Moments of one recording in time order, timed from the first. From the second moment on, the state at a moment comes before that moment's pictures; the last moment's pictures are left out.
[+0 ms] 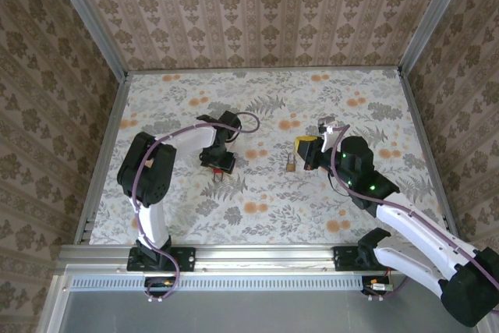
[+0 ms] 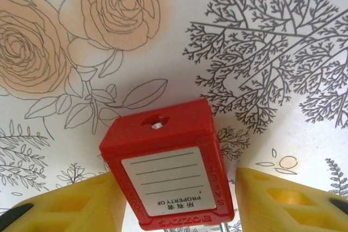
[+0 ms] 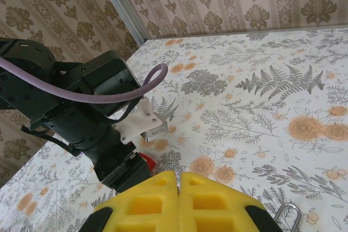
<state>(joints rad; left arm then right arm) -0.59 1.89 1.25 -0.92 -0.05 -0.23 0.50 0.88 0.56 0.08 -0.17 0.37</state>
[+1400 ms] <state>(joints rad) -0.82 1.48 0.95 -0.44 -0.19 -0.10 0.52 0.90 0.62 0.02 -0.12 0.39</state>
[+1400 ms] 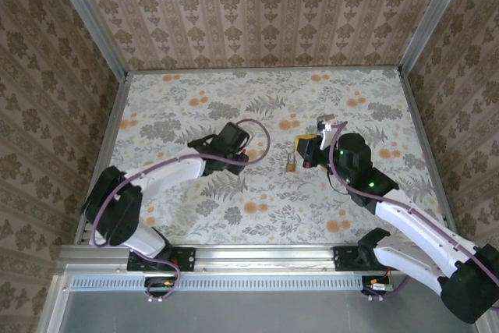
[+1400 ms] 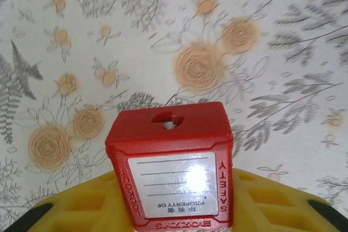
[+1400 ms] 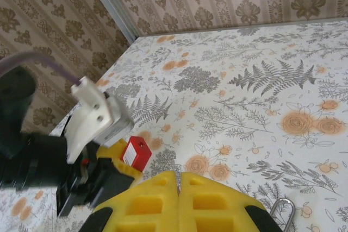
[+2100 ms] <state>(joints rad) -1.00 1.13 0.57 0.16 -0.30 0.02 0.74 0.99 0.80 -0.03 0.09 0.39</state>
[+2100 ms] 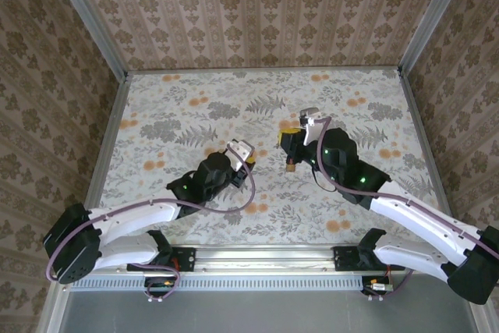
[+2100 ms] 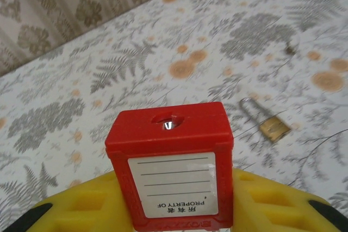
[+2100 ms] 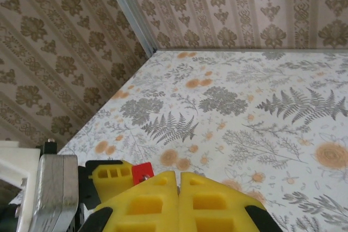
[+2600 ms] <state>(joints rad) -1.15 1.08 0.57 0.25 -0.37 0.12 0.86 0.99 0.83 -0.02 0.16 0.37</state>
